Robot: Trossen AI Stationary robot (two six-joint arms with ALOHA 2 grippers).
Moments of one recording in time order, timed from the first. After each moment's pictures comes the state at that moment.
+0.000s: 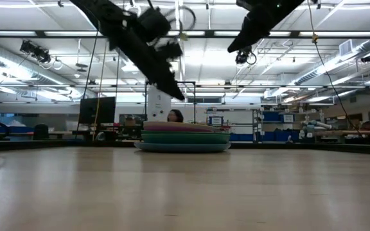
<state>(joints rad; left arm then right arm) 0.36 1.67 1.07 -0.10 -0.04 0.30 -0.24 1.22 1.09 -0.48 0.16 -0.29</state>
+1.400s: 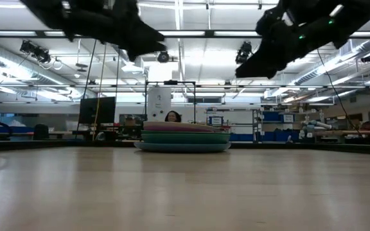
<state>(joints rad) 0.33 1.22 0.69 0.35 0.23 -0.02 -0.16 1.13 0.55 0.20 0.02 -0.01</state>
